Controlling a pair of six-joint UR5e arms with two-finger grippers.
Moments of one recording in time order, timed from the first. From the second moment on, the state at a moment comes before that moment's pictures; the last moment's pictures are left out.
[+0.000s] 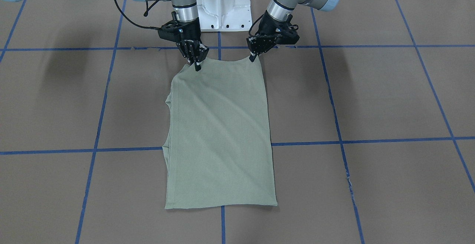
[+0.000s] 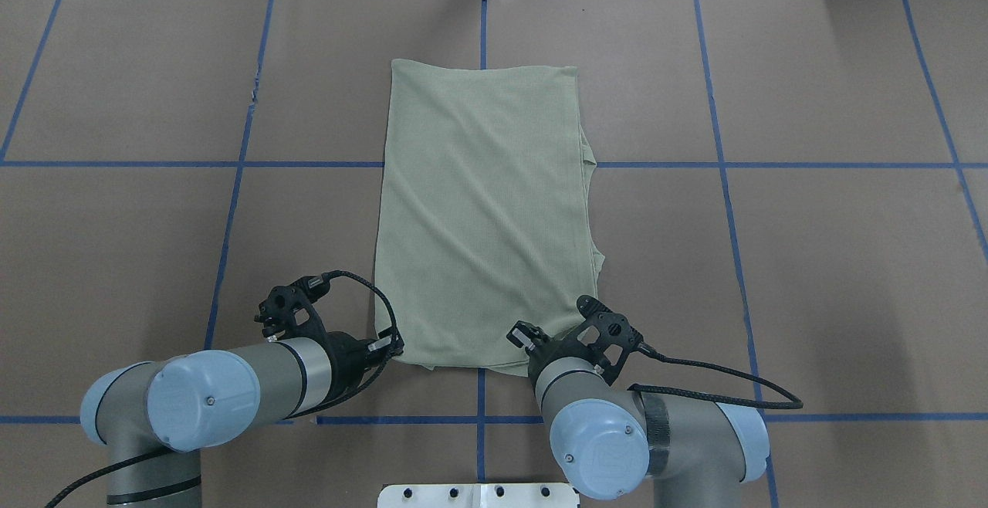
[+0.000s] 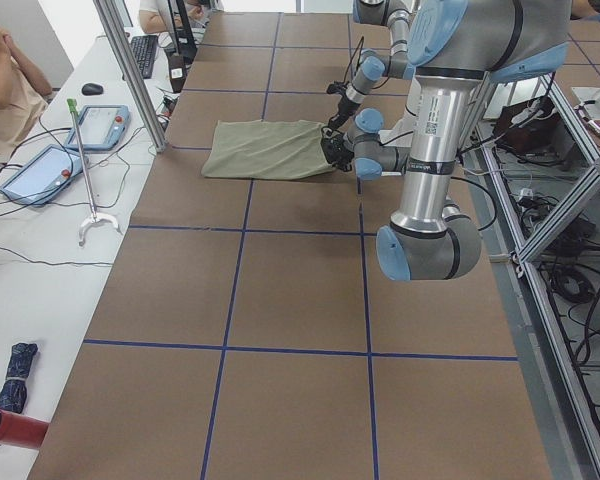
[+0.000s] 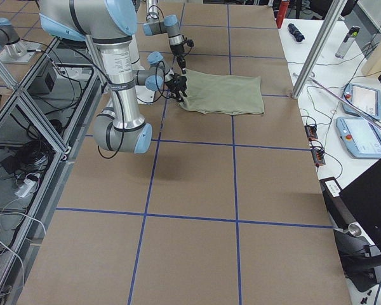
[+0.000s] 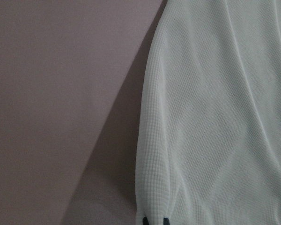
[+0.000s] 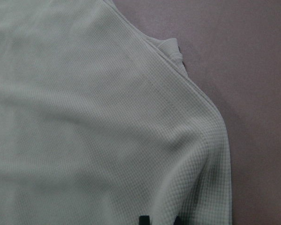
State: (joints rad) left arm -0.22 -1.84 -1.90 -2.18 -1.48 -1.86; right arm 0.12 -1.14 1.84 -1.39 1.18 2.13
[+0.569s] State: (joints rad) left arm -0.23 -1.80 -2.15 -2.02 -1.53 -1.77; right arm 0.09 -1.14 2.06 -1.59 1.16 2.13
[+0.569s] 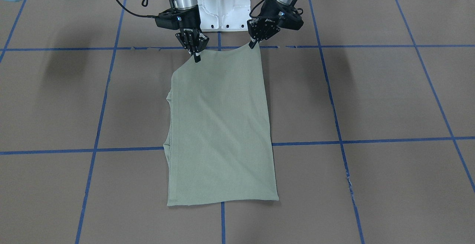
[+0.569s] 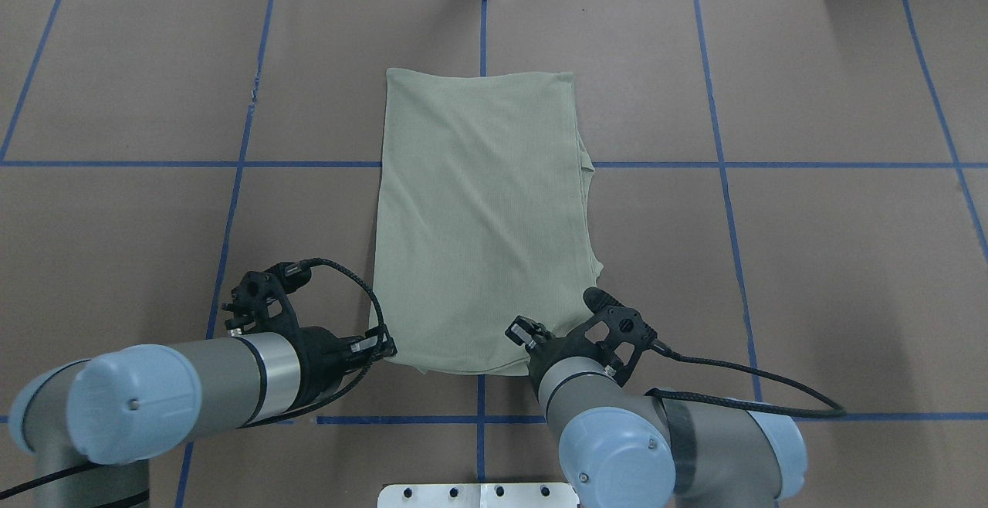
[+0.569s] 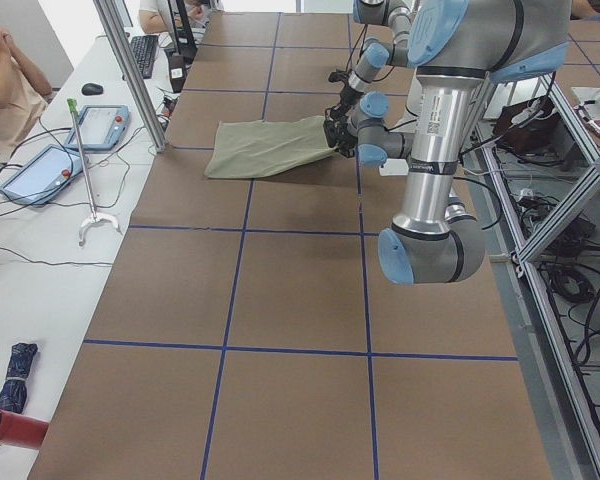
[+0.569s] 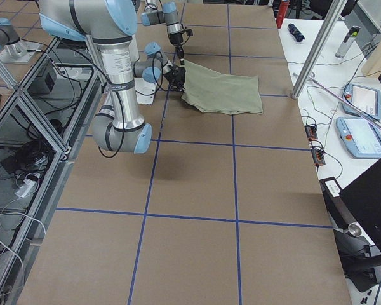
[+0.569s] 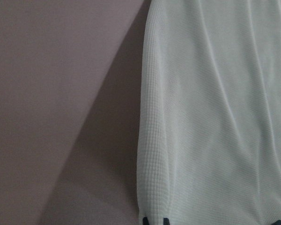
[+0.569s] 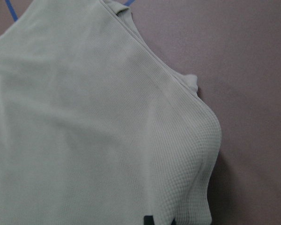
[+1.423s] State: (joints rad) left arm -0.32 -1.92 -2.16 -1.81 -1.58 -1.63; right arm 0.15 -1.05 2.18 -1.81 1.19 2.00
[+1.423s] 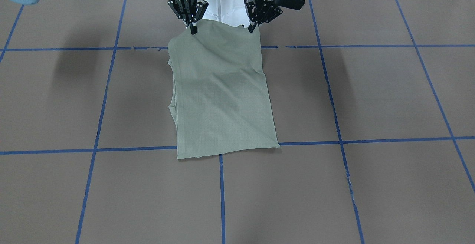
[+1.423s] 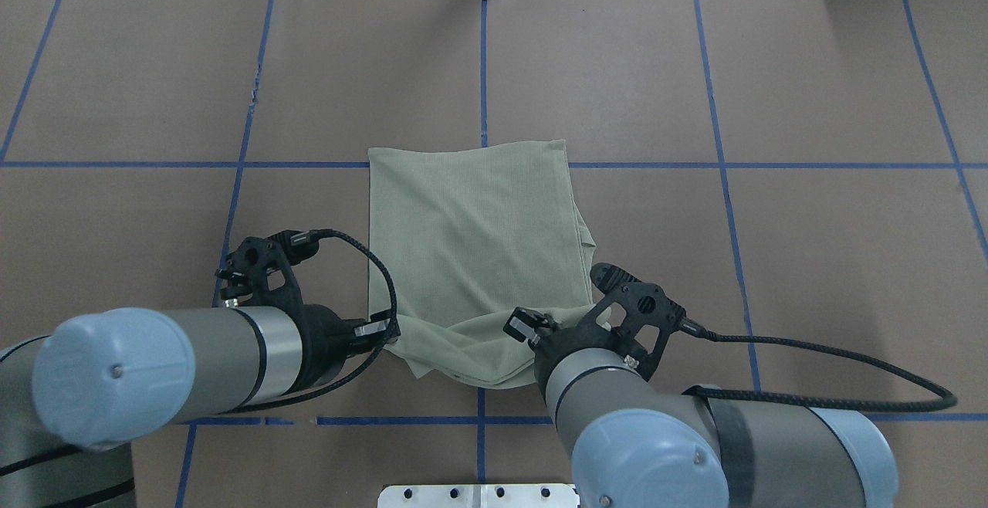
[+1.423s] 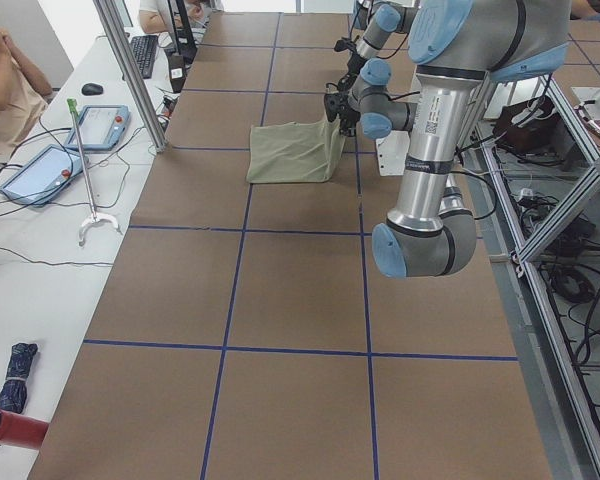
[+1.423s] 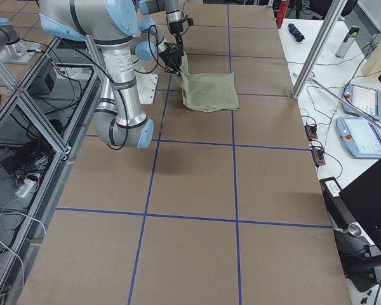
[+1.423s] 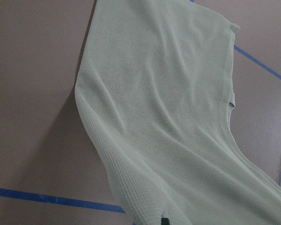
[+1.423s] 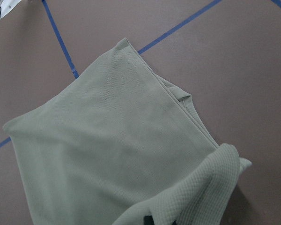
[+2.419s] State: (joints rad) left arm -0.60 -2.12 -1.61 -2.02 -1.58 -1.39; right arm 0.47 -0.83 1.58 -1.46 1.38 1.82
